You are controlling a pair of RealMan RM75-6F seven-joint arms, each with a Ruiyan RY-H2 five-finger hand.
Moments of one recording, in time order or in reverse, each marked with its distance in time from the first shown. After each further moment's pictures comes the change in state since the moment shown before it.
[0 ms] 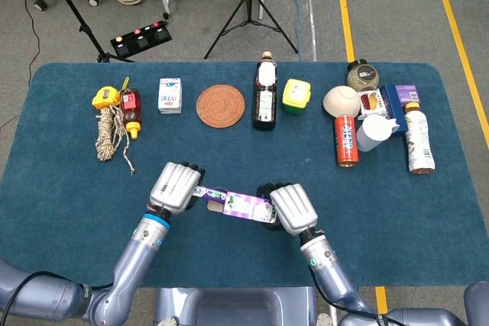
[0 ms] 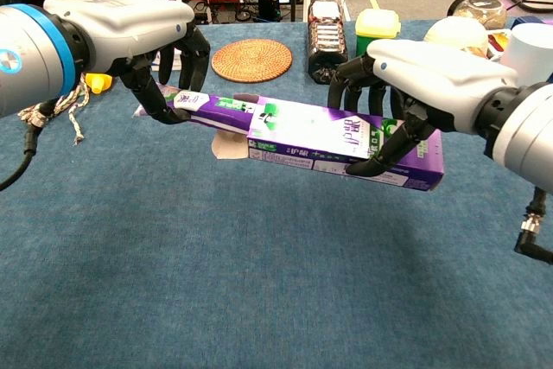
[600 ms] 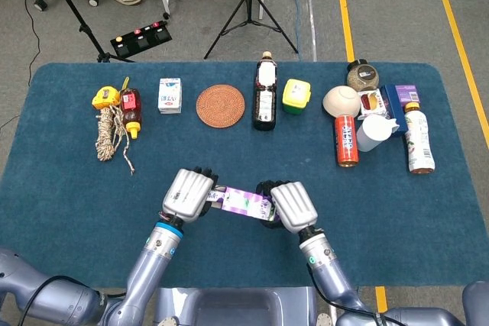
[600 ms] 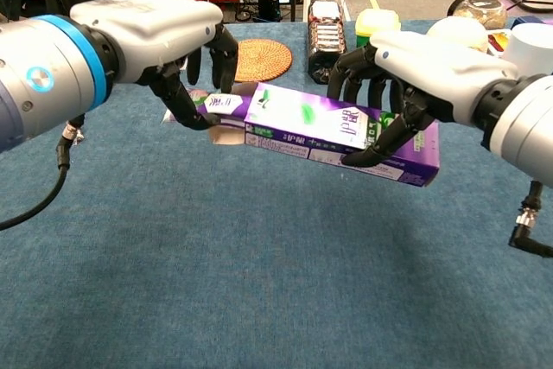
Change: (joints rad) left arm -0.010 -0.096 0.004 -0.006 0.056 0.077 0.031; right arm -0.002 -0.003 0.021 -0.005 0.013 0.008 0.047
